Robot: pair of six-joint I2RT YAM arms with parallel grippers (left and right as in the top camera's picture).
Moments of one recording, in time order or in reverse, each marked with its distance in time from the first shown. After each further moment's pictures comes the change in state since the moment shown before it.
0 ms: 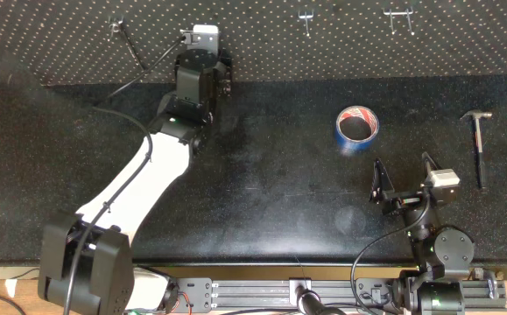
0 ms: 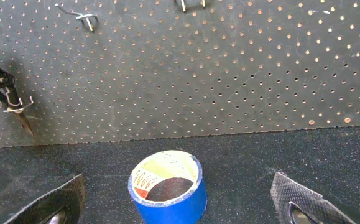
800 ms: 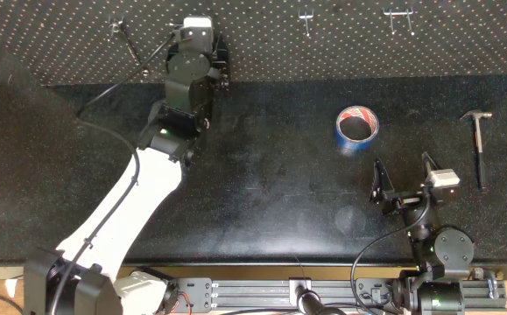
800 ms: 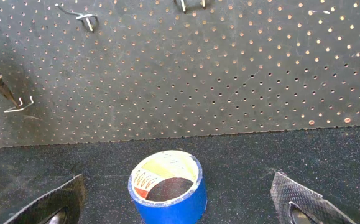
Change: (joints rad) left arm -0.034 -0.137 0.000 0.032 -0.038 0.001; right arm 0.000 0.000 0.000 0.000 0.000 0.000
